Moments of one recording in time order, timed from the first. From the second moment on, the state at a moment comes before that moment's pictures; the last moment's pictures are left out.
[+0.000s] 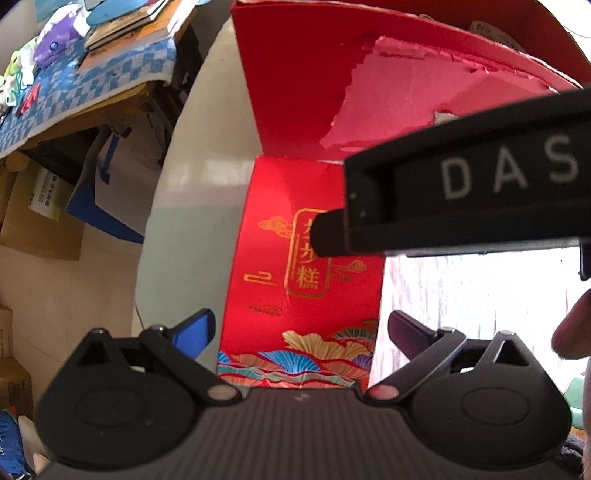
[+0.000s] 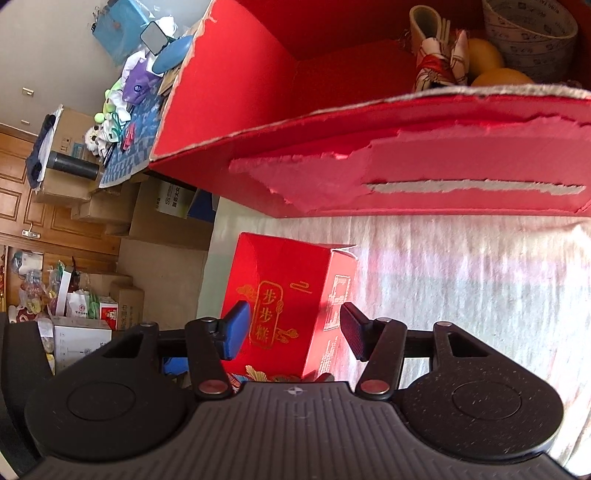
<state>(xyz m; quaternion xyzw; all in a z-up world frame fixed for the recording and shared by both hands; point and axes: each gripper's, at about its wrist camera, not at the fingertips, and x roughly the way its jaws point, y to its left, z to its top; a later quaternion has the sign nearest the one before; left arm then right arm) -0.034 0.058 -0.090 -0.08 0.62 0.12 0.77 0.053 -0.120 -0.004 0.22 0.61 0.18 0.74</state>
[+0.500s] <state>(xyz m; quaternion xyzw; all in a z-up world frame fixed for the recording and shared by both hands) -0.043 0.062 -0.095 -0.09 0.62 0.10 0.77 0.051 -0.111 -0.016 0.22 0.63 0.18 0.73</state>
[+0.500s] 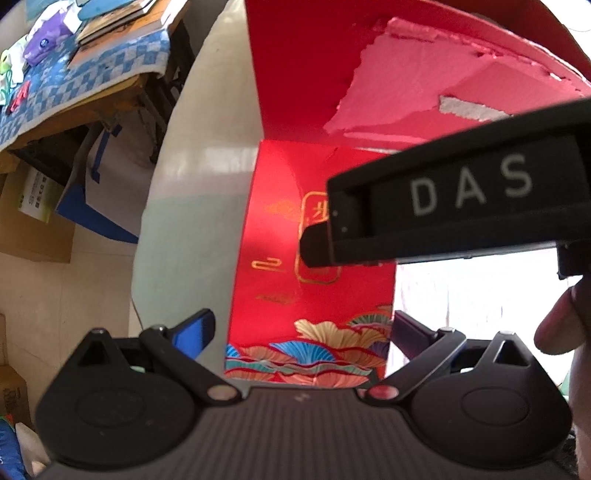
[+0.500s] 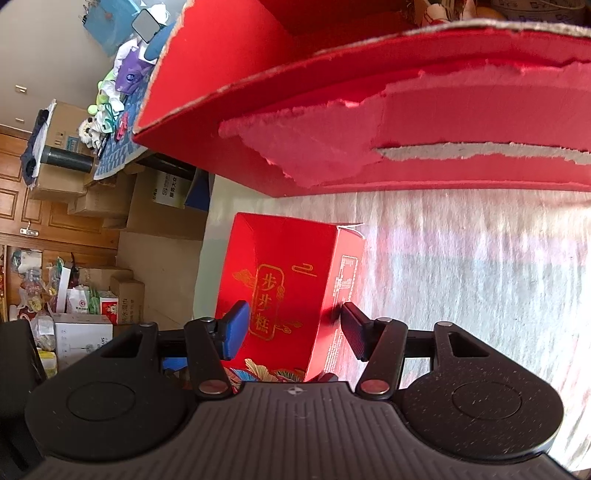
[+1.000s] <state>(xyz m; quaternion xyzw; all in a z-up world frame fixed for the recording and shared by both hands) -0.043 0.060 -0.098 -0.08 0.62 0.09 0.77 0.057 -0.105 -0.024 0.21 0.63 0.18 0.73</state>
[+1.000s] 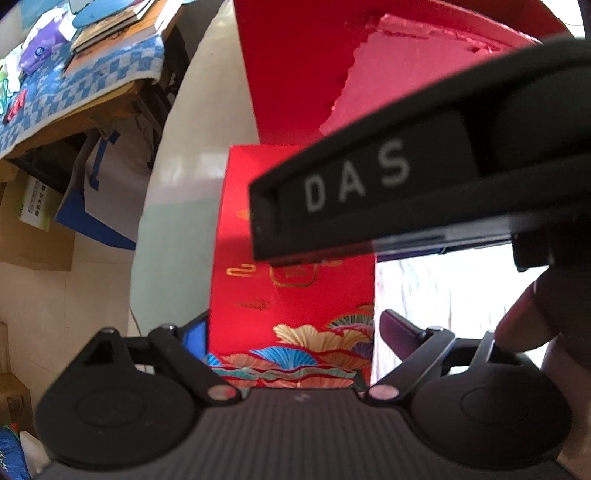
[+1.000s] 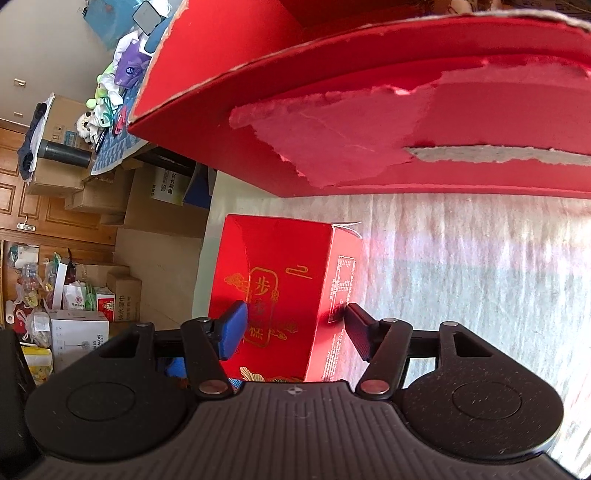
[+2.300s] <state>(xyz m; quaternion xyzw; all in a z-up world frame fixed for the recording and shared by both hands) -0.012 0.004 -0.102 -0.01 0.60 0.04 0.80 0.051 -0.155 -0.024 0.24 0.60 0.15 0.75</state>
